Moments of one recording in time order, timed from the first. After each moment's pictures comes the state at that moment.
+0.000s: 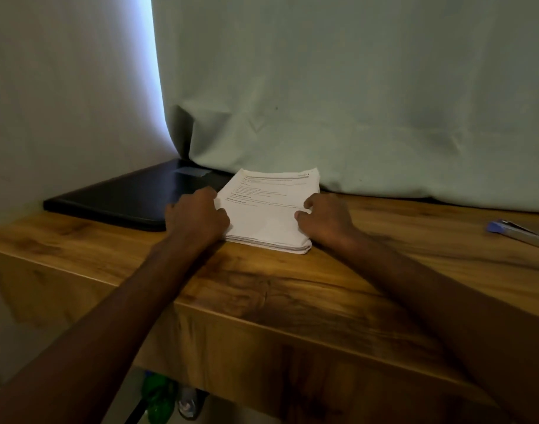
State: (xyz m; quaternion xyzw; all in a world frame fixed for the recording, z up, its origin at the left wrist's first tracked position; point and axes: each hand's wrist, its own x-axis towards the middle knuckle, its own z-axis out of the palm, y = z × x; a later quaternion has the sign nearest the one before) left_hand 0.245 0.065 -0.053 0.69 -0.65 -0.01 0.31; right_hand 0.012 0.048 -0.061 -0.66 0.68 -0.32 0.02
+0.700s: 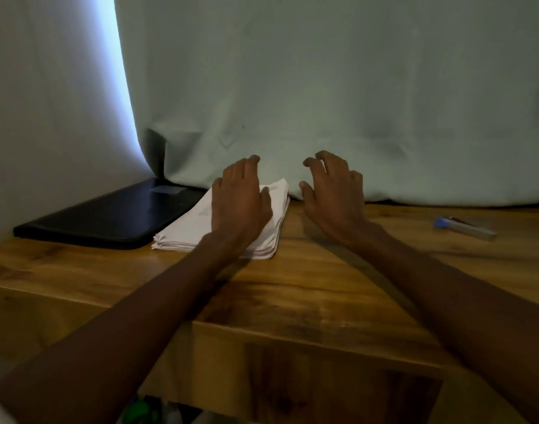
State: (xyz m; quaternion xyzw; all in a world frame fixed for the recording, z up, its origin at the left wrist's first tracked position) left_hand 0.135 0.064 -0.034 0.47 -0.73 0.17 0.47; right_hand -0.051 0.081 -0.026 -0.66 0.58 -0.38 -0.29
